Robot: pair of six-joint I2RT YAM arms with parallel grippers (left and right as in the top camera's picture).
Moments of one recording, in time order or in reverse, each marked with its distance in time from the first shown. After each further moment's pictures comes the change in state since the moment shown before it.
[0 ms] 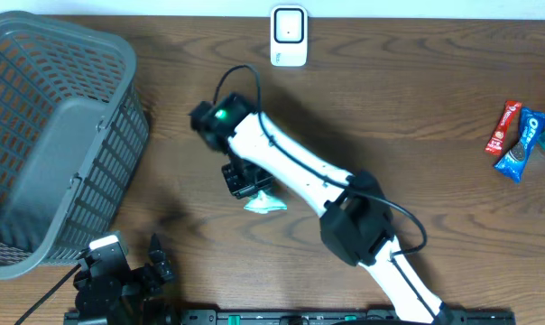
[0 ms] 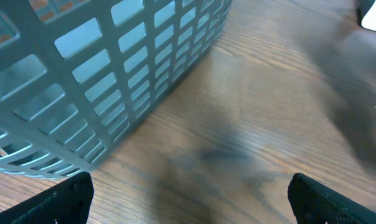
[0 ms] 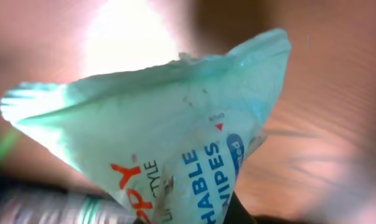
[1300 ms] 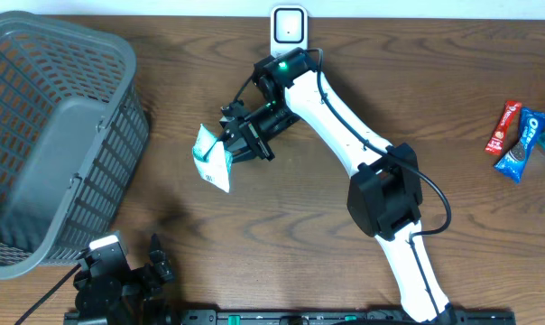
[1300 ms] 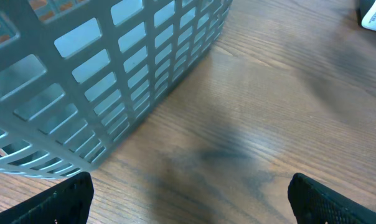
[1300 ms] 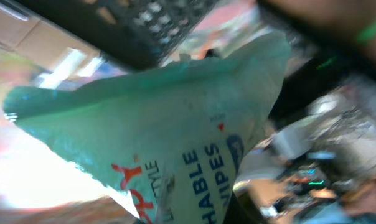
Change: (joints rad) left arm 0.000 0.000 0.000 0.000 0.000 0.000; right arm -0.253 0.000 -0.028 0.097 -1.263 0.014
